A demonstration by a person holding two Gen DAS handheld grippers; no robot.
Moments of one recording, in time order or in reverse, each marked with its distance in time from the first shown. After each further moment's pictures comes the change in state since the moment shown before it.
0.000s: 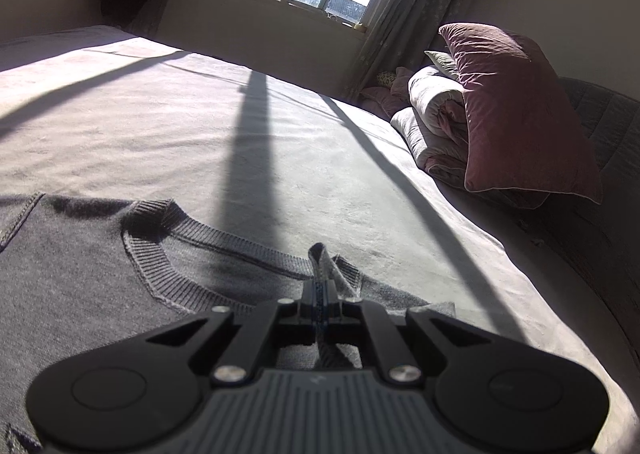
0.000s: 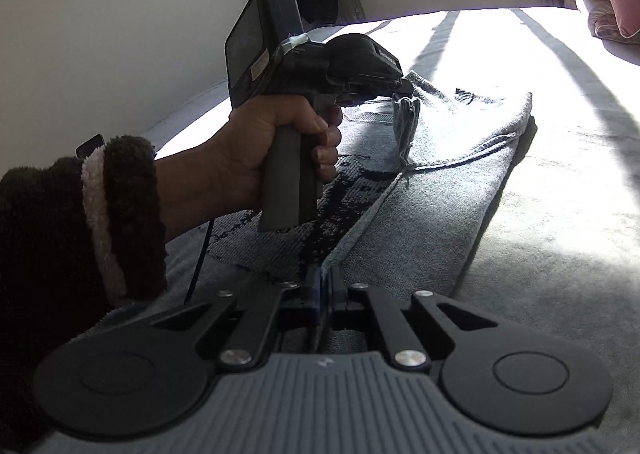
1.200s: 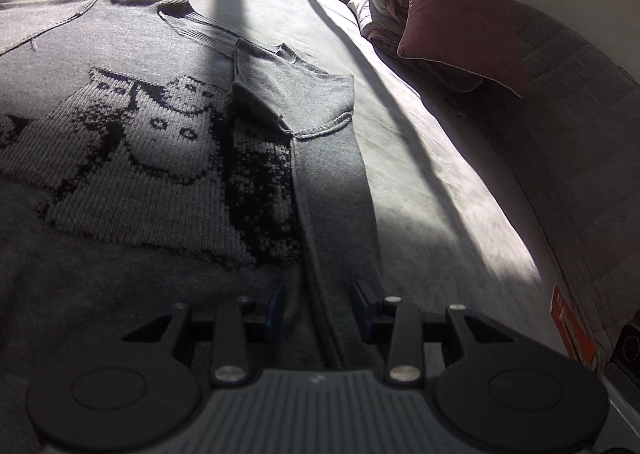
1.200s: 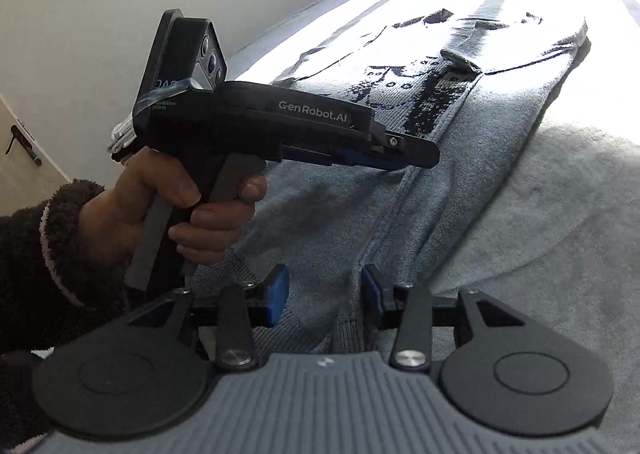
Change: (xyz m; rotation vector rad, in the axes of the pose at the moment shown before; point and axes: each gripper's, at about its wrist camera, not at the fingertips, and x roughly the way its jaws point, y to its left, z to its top) left arm -0.172 -0.004 -0.126 -0.066 0.367 -0.213; right arm -0.054 0.022 -0.053 -0.049 0.224 0.234
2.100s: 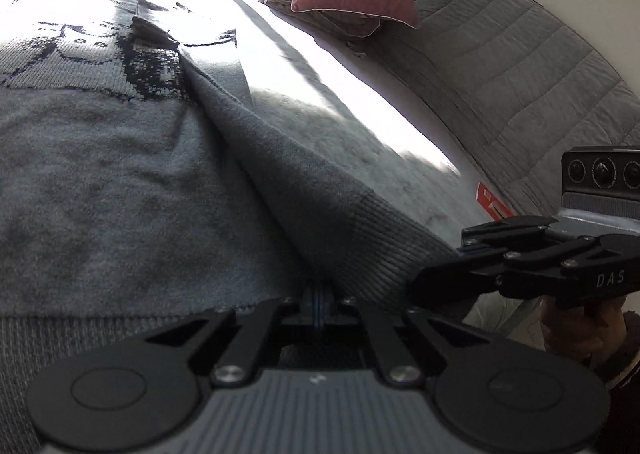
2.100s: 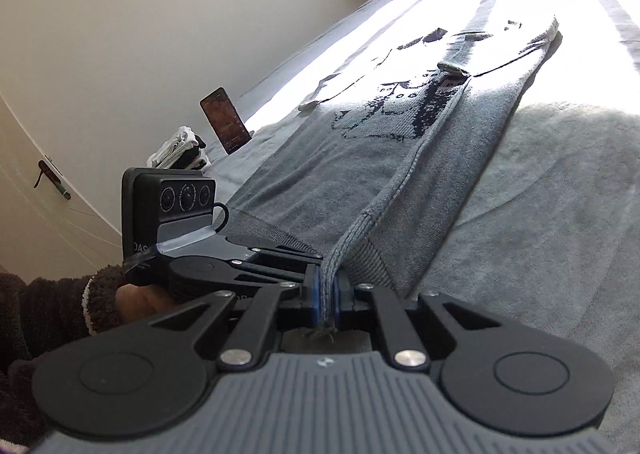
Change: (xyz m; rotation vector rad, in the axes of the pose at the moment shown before) left arm -0.031 -0.026 -0.106 0.151 0.076 -0.210; right arm -0.050 0.017 -0.032 0.079 -0.088 0.075
